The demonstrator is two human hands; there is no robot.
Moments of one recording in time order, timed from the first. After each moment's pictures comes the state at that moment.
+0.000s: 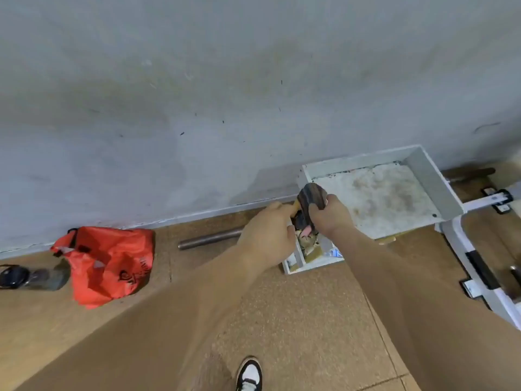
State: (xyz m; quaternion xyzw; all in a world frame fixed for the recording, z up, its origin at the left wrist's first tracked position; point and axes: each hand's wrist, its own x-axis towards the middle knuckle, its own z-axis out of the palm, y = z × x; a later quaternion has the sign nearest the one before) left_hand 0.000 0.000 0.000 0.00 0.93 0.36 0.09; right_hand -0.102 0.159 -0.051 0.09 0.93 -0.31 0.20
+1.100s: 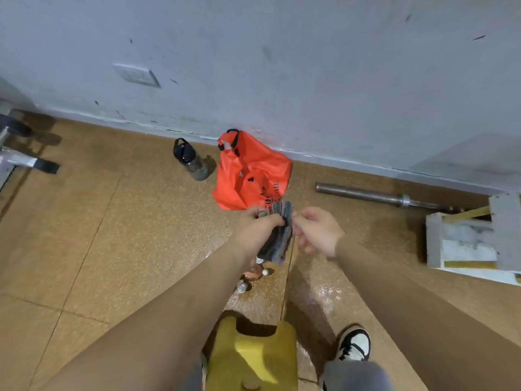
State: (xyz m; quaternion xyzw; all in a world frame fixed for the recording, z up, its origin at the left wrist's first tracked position) left_hand 0.372 -0.403 -0.186 -0.53 0.51 0.68 0.03; right_hand 0.261 -0.286 -0.193 -0.11 0.78 -0.37 0.49
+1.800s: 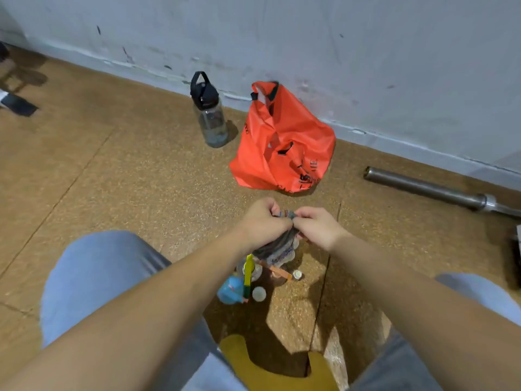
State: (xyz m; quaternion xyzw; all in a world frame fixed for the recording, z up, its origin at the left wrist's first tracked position) left_hand 0.475 -0.473 -0.499 -0.42 0.71 0.57 0.05; right_hand 0.359 -0.364 -0.508 -0.22 0.81 -0.28 0.46
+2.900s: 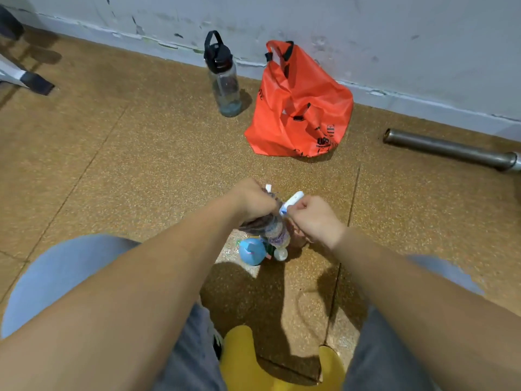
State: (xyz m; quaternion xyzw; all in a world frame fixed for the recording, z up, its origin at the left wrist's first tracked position) left_hand 0.553 -0.476 -0.494 -0.49 0.70 0.49 0.16; right_hand 0.451 -0.347 -0.564 -0.19 0.83 -0.27 0.45
